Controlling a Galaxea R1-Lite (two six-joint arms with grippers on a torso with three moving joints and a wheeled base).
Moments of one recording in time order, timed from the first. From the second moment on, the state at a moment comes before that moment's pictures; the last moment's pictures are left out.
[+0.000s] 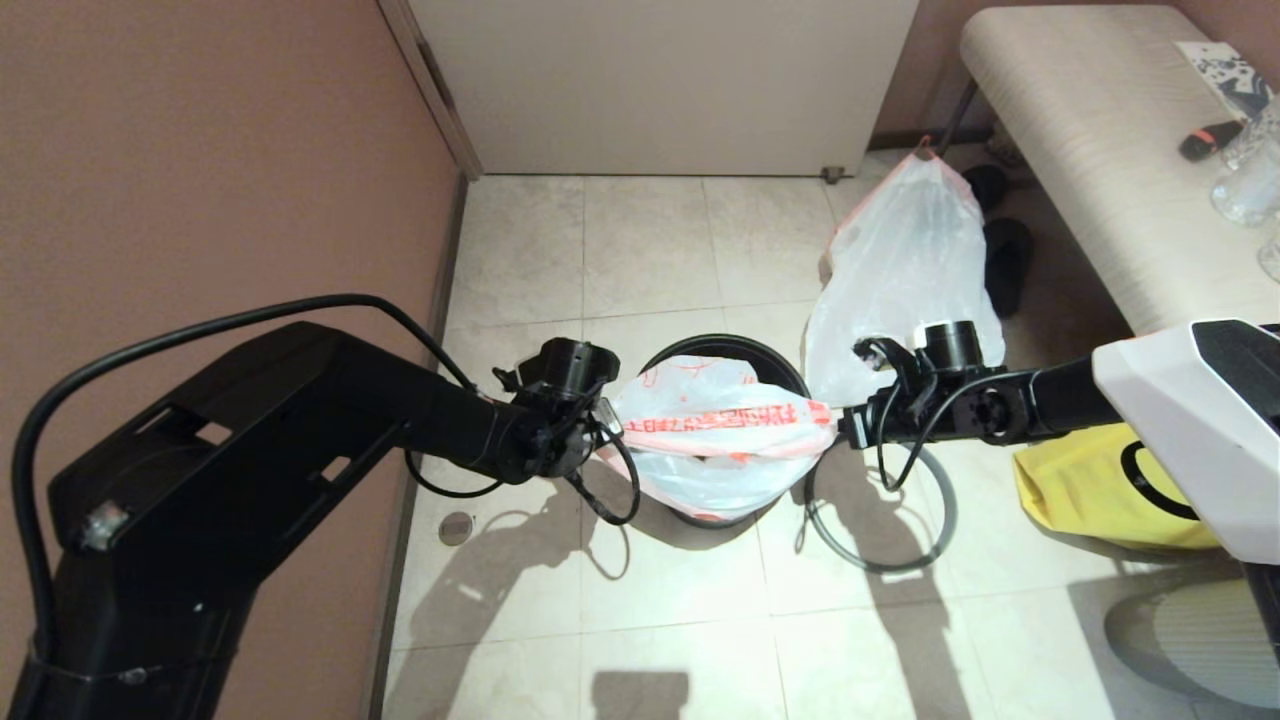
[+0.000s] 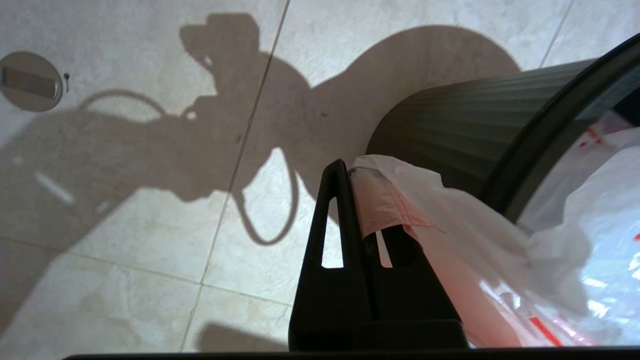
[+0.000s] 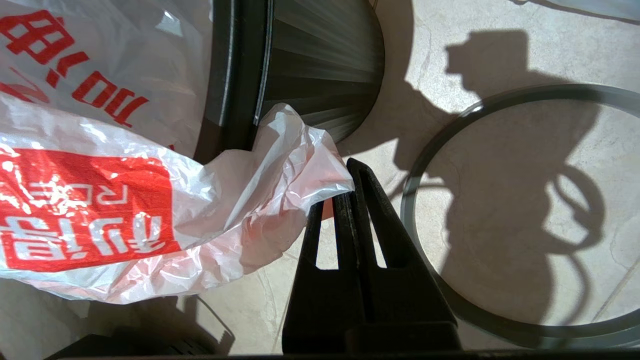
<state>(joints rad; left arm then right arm) -0.45 2.31 -1.50 -0.19 0.44 -0.68 0.15 2.41 -1.70 -0.10 0.40 -0.08</state>
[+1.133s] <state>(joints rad) -0.48 2.32 -1.52 -0.17 0.44 -0.64 0.13 2.31 -1.63 -0.21 0.51 -0.01</state>
